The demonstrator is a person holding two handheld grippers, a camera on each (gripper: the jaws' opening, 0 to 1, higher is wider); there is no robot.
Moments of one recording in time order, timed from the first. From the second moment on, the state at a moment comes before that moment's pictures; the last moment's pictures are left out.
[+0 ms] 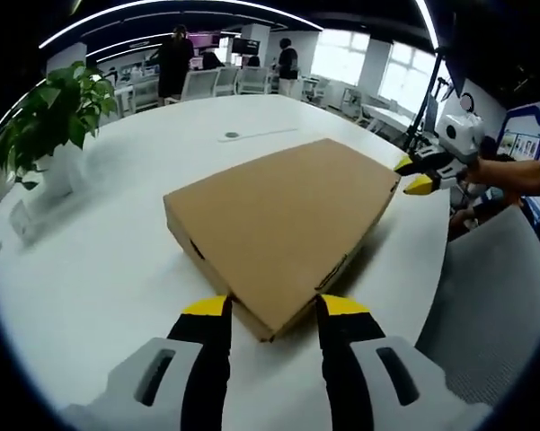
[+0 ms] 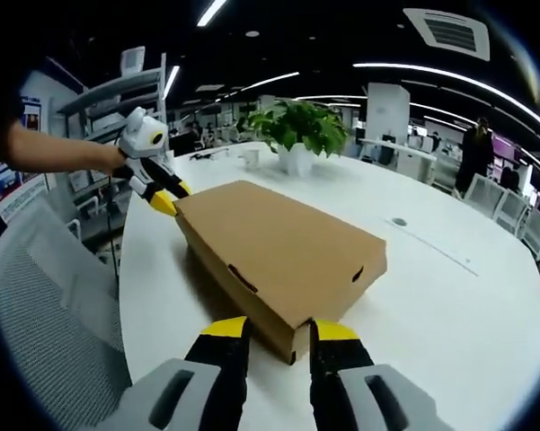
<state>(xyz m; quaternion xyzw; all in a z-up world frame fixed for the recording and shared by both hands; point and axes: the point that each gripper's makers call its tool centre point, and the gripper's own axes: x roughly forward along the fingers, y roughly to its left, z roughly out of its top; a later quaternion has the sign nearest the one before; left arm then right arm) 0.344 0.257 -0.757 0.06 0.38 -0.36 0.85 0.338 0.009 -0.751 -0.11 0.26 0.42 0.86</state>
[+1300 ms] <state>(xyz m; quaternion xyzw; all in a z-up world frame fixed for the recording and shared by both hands) 0.297 0.308 -0.743 0.08 0.41 -0.38 0.83 0.289 0.048 -0.729 -0.08 0.24 0.47 0.85</state>
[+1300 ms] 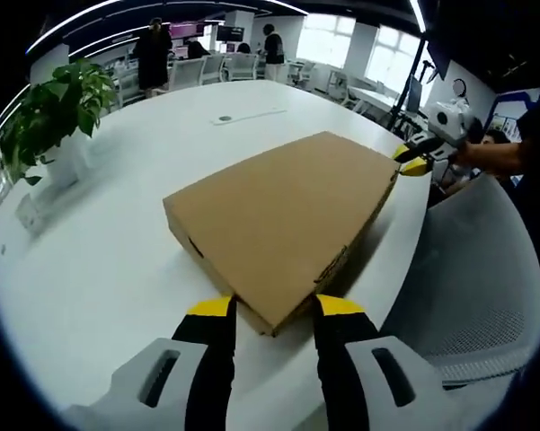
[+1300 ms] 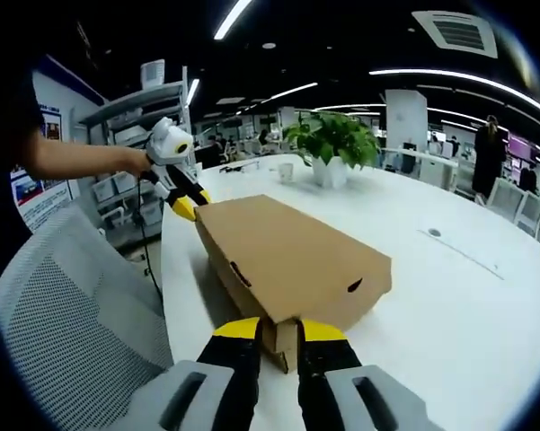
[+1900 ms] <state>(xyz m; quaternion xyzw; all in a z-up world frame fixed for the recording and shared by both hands) 0.309 0.305 -0.686 0.03 0.35 -0.37 0.86 0.300 0.054 -0.670 -0.06 0.17 0.48 0.86</state>
